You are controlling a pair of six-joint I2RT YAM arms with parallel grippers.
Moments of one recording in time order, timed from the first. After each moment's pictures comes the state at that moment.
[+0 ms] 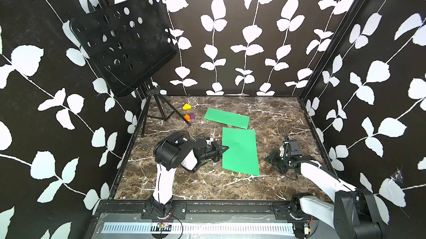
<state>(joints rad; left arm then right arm) -0.63 2.04 0.51 1.24 0.55 -1.72 0.14 1.14 0.44 -0.45 -0.34 0.78</state>
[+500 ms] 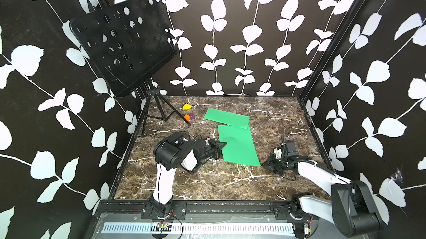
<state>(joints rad) -0.63 2.03 0.50 1.31 0.42 -1.92 0.18 1.21 0.40 -0.35 -0.49 0.80</state>
